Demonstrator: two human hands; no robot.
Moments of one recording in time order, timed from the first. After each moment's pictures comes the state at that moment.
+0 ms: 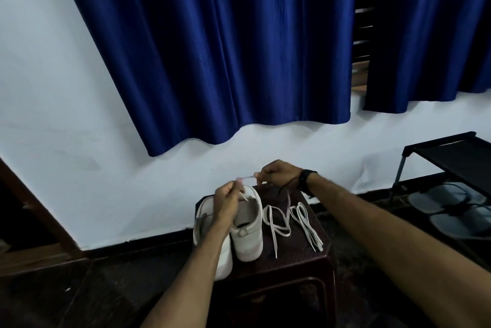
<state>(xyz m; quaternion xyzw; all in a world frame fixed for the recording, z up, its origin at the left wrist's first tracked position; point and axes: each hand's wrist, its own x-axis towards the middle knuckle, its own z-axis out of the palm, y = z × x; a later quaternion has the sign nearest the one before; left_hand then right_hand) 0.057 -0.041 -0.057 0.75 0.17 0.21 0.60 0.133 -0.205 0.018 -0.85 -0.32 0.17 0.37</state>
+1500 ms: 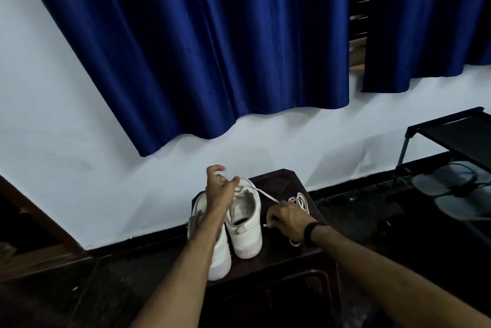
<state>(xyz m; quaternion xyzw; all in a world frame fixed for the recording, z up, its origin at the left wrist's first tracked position) 0.077 -0.038 -0.051 0.77 0.23 0.22 0.55 0.111 -0.227 -0.128 -0.88 -0.40 0.05 0.24</state>
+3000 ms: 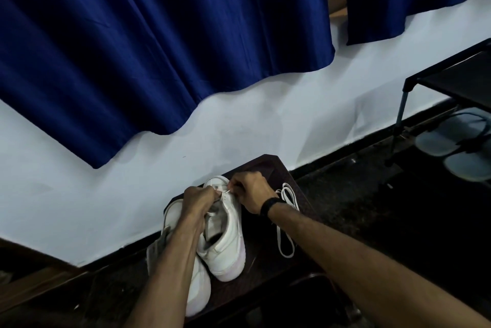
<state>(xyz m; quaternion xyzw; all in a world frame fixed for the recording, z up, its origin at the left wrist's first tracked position) 0.121 -0.053 -0.069 0.77 0.37 0.06 0.51 0.180 -0.169 -0.137 -0.84 -0.24 0.02 0.48</state>
